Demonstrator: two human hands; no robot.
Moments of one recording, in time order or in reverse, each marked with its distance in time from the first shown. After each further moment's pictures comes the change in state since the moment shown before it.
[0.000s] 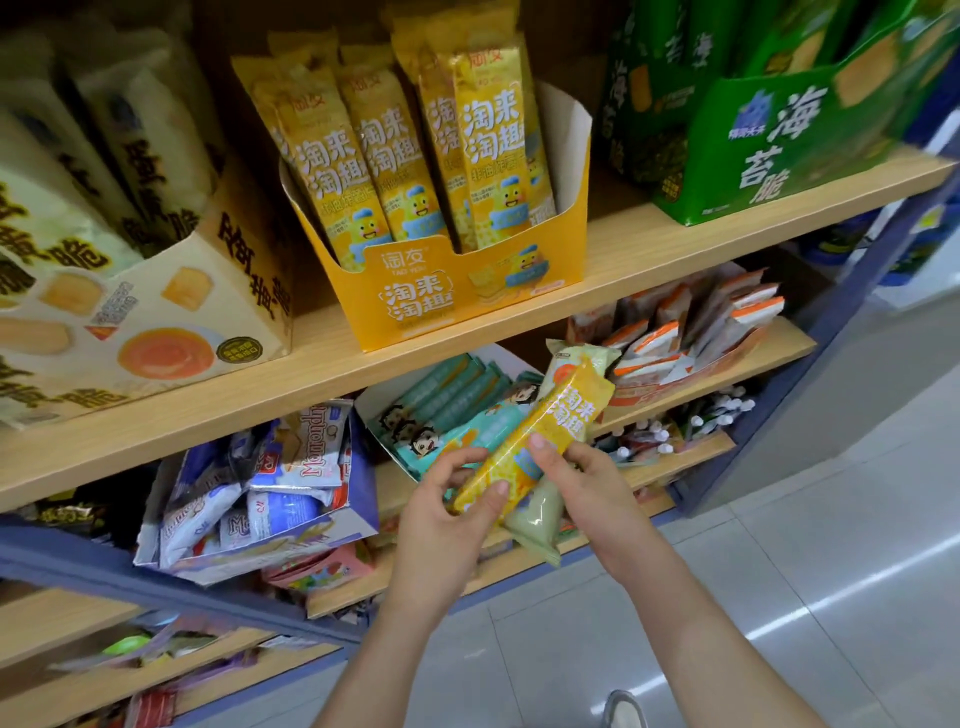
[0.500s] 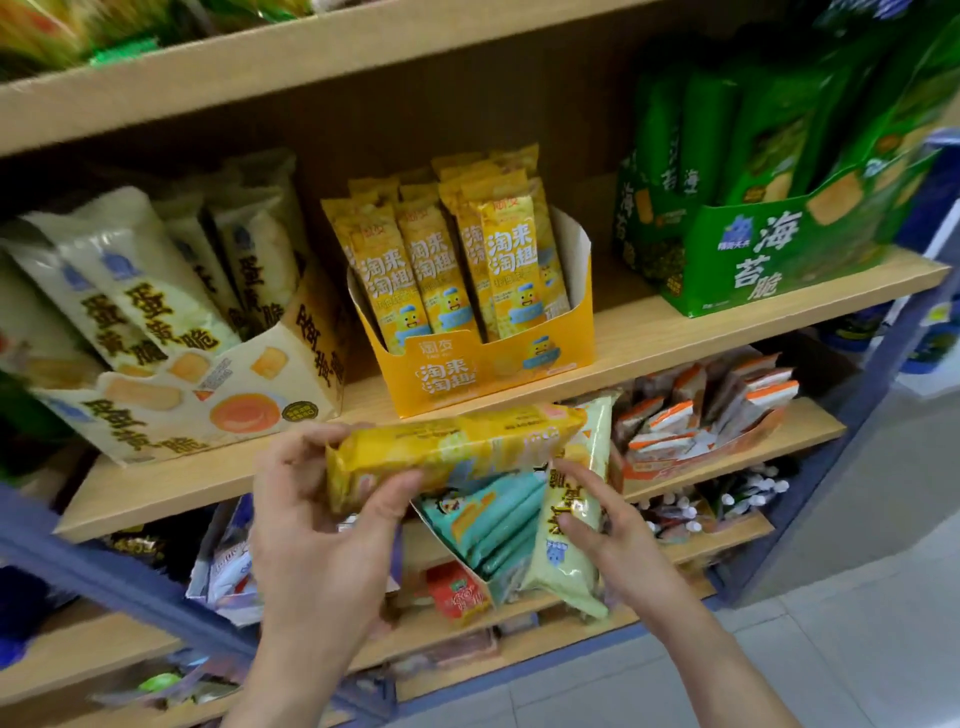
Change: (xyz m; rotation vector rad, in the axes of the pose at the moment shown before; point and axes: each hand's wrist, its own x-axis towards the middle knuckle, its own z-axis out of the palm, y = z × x) left_hand -0.040 0.110 -0.062 -0.024 0.458 0.661; right_hand 0.007 -0.013 -0.030 -0.192 -0.174 -0.250
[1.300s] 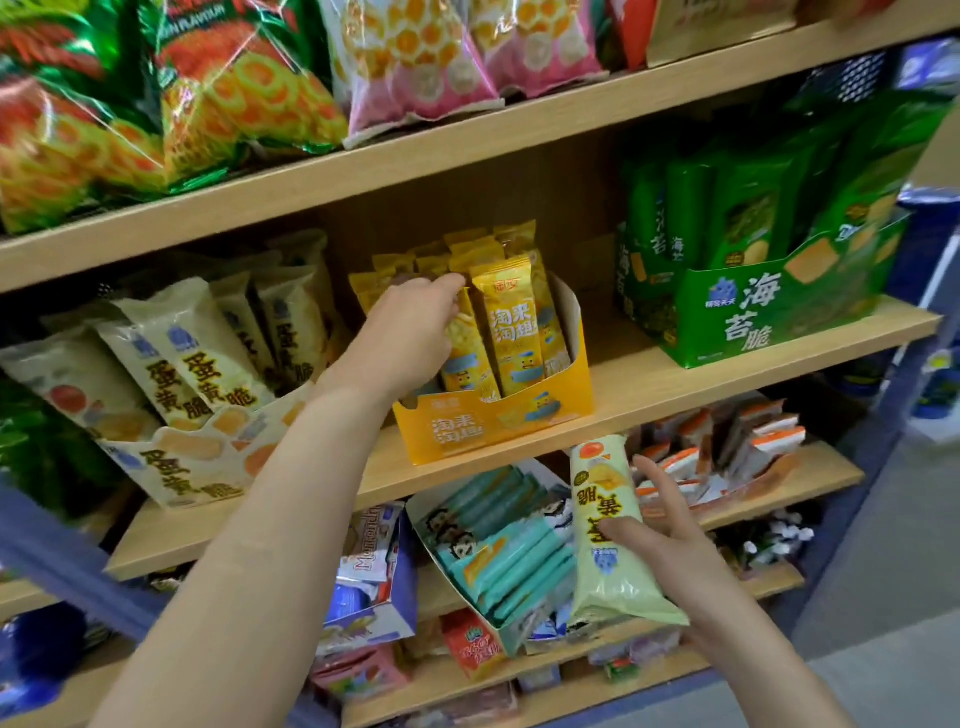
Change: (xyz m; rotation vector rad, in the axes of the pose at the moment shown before) left_hand 0.171 0.036 0.081 0.984 -0.579 0.271; right_hand -0.020 -0.080 -0.030 0.179 0.104 0.127
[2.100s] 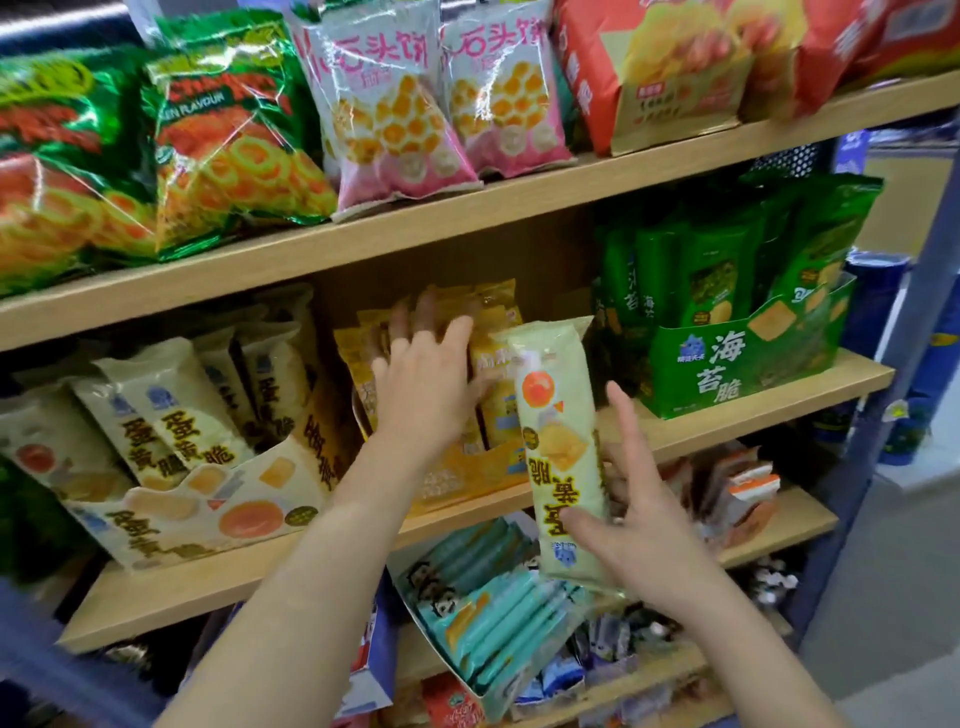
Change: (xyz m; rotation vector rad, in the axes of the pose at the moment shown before) left_hand 0.010 0.029 0.025 0.117 0.106 -0.162; right_hand -0.001 -0.076 0.016 -0.424 -0.072 -0.475
